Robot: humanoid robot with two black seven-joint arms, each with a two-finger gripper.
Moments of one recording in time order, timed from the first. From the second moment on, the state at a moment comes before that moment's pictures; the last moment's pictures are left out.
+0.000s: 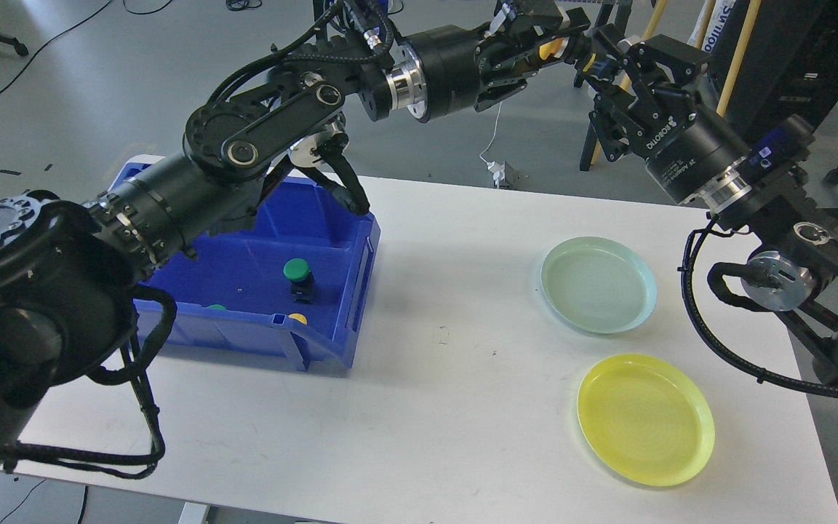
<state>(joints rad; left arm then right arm) -1.31 -0.04 -0.40 -0.60 0.65 -0.49 -0.28 0.67 -0.55 0.77 1.29 -0.47 0.21 0.42</state>
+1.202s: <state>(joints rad) -1.30 -0.04 -0.37 -0.68 0.66 -0.49 -0.18 0.67 -0.62 0.73 1.13 -0.51 0.24 0.40</state>
